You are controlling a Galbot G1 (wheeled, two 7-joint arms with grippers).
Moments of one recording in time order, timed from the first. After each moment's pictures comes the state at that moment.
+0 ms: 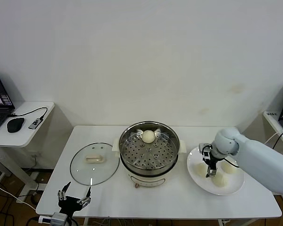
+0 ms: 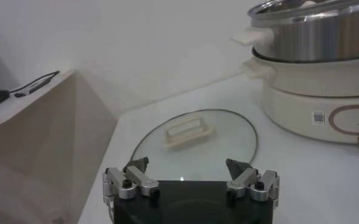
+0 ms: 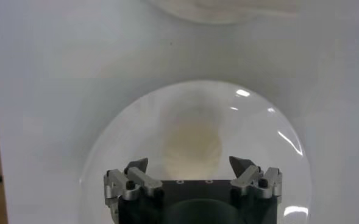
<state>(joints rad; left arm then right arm) 1.68 -1.46 -0.72 -2.05 0.18 0.23 0.20 -0.17 0.70 -0.65 1.37 -0.25 -0.50 -1.15</state>
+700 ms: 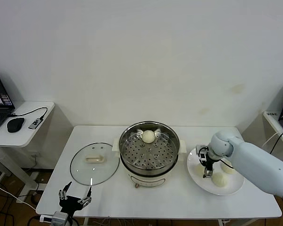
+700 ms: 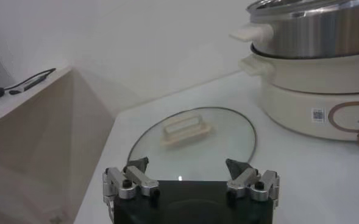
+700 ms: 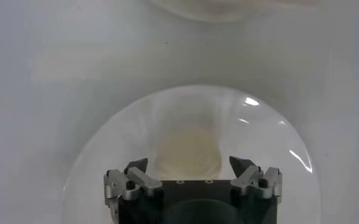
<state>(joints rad) 1.67 -1.46 -0.72 -2.04 0.18 0.23 0.20 -0.20 0.74 -0.63 1.32 -0.26 -0.48 -1.13</state>
